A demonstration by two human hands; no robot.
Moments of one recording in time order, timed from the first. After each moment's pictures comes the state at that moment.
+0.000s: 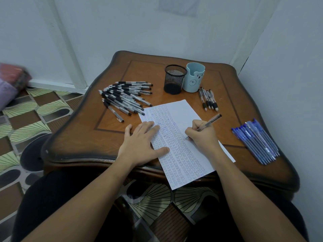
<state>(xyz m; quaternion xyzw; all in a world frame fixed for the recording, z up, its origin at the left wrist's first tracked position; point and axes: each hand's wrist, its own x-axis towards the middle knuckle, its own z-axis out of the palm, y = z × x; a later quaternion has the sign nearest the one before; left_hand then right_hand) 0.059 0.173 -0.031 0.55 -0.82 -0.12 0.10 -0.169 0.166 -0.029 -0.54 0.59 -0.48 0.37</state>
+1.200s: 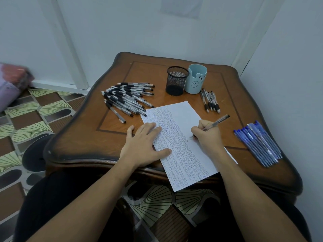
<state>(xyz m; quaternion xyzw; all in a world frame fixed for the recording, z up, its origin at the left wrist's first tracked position) 0.059 0.175 -0.031 0.55 -0.82 -0.13 0.10 -0.171 0.162 -0.029 -0.50 0.59 -0.52 0.37</state>
